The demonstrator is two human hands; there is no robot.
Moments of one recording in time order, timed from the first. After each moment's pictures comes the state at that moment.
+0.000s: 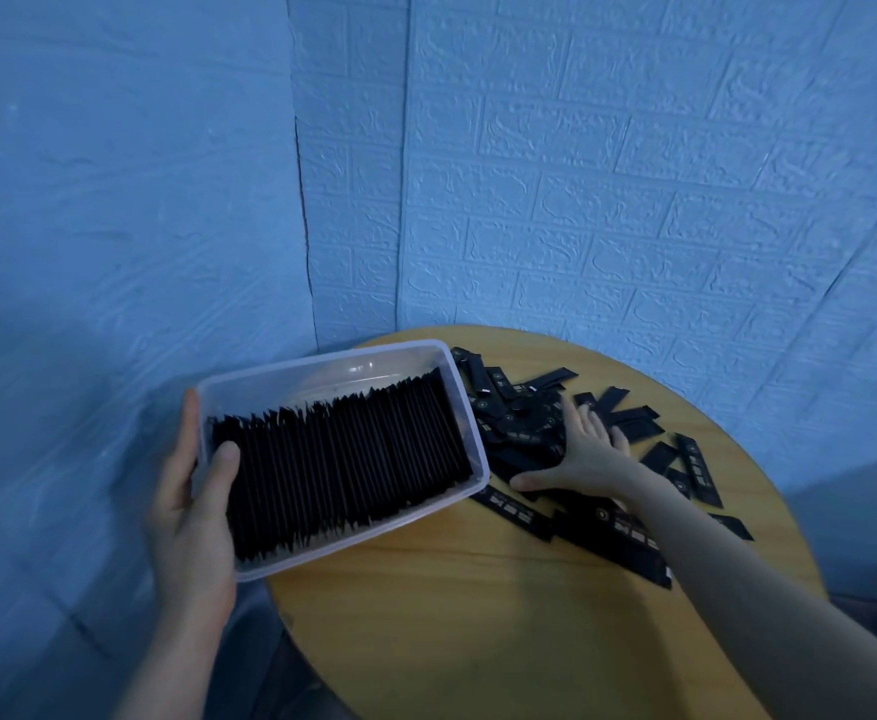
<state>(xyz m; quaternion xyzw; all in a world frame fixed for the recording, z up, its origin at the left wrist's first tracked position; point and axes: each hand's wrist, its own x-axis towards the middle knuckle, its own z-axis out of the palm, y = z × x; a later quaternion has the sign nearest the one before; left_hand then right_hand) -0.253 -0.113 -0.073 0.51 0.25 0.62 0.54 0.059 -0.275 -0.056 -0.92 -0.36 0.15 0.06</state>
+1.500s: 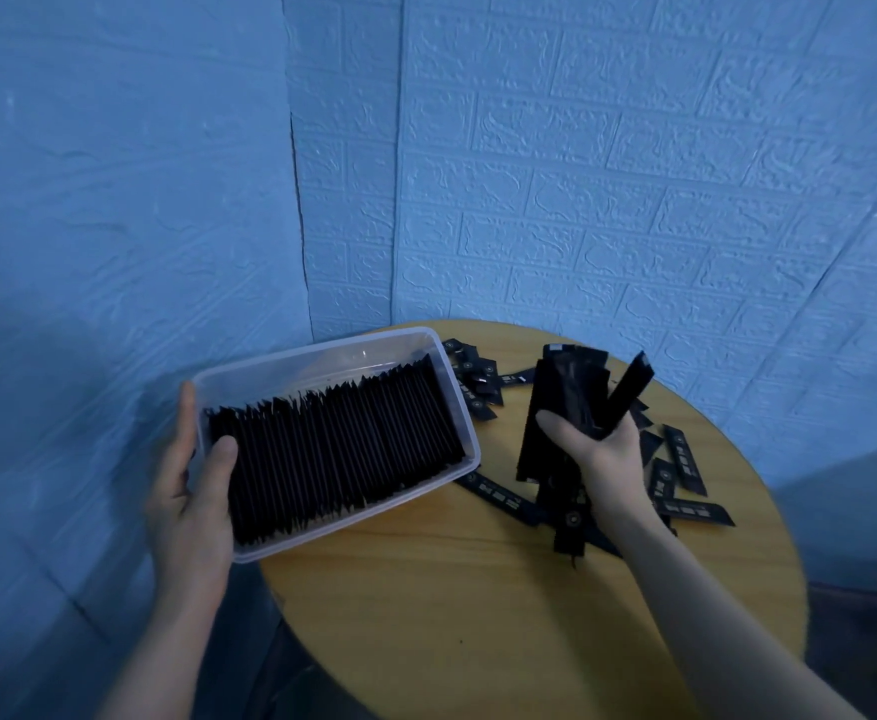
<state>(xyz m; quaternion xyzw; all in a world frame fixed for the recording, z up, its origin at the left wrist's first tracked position) -0.255 -0.113 -0.080 0.56 0.26 0.61 0.50 -0.014 -0.310 -0.026 -0.64 -0.27 0.13 0.71</state>
